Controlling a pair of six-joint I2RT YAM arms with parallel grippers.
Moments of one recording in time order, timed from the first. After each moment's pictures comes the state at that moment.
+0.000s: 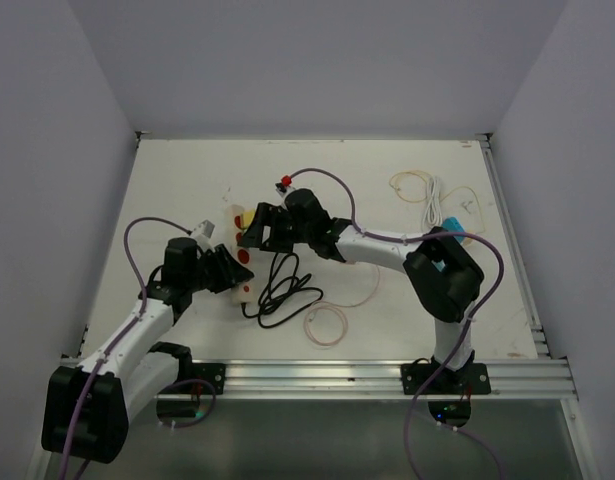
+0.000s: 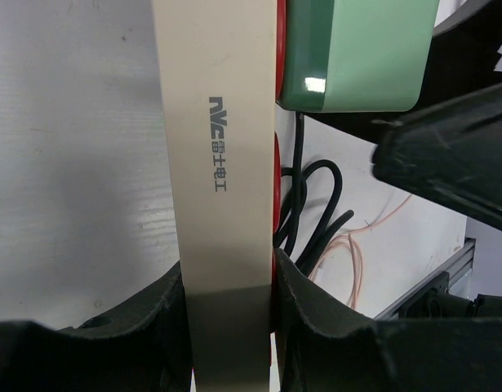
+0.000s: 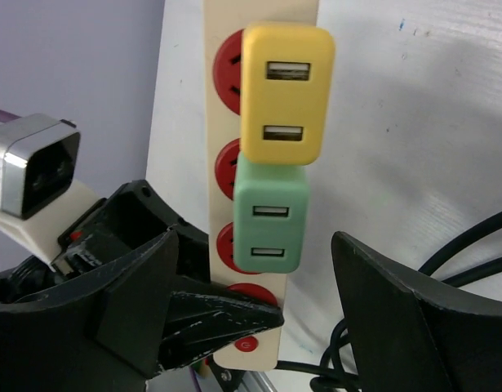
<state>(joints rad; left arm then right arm) -0.18 0.94 0.38 -0.13 0.43 -0.65 0.84 1.91 1.29 0.14 -0.27 0.93</state>
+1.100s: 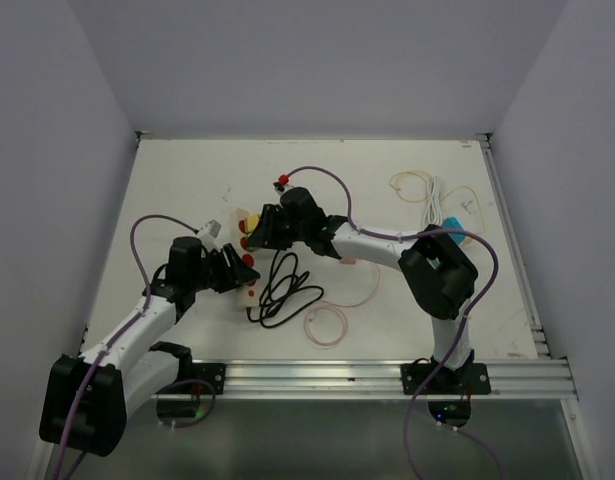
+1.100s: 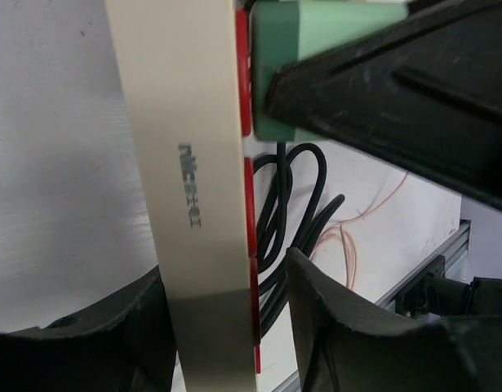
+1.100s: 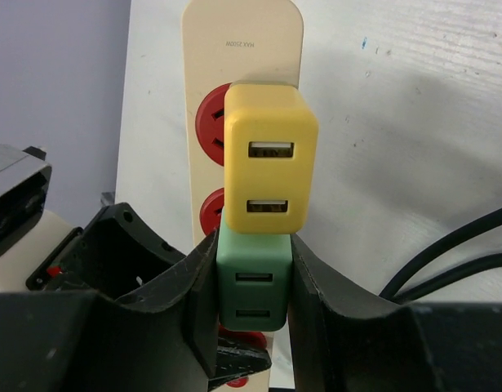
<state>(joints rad) -0.21 0.97 0.38 -0.10 0.45 -0.64 0.85 1.96 1.35 0.06 -0.22 0.88</state>
